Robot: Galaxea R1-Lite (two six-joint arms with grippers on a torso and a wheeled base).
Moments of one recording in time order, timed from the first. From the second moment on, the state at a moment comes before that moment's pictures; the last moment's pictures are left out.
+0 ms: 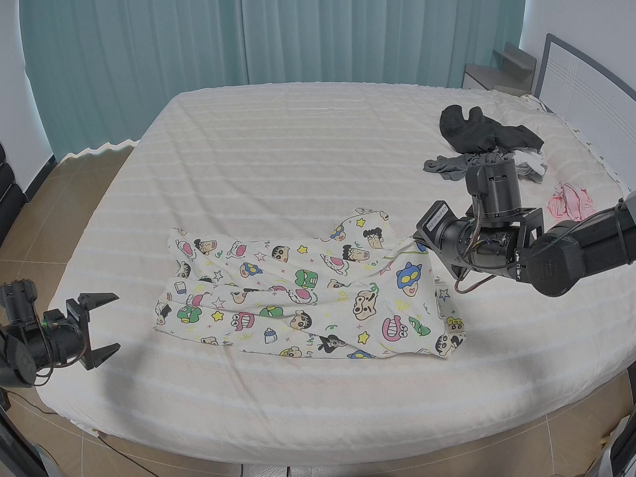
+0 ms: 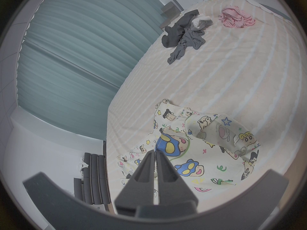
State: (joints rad) left arm 0.45 1.81 -0.30 -0.93 -0.77 -1.04; right arm 0.50 1.93 -1.13 -0.36 -0.15 1.03
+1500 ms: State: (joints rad) left arm 0.14 2.21 -1.03 -0.59 -0.49 -0.79; right arm 0.54 1.85 -1.08 -0.34 -0.19 1.03
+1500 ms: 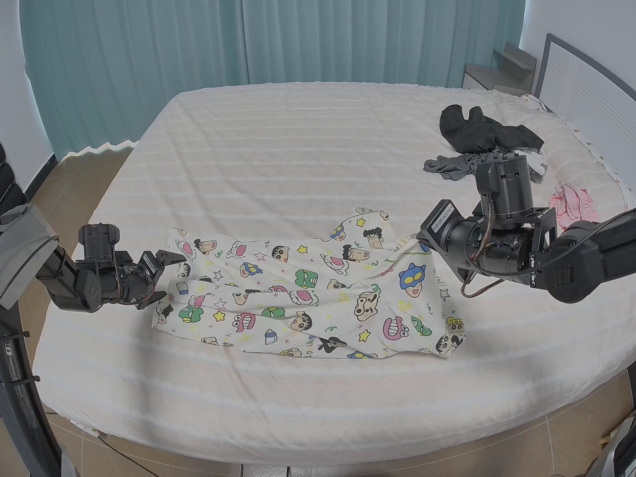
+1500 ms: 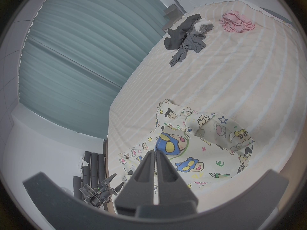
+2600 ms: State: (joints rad) left arm 0.13 2.20 -1.01 -0.59 -0.51 -0.80; right arm 0.53 1.86 -1.08 -0.34 -0.19 1.03
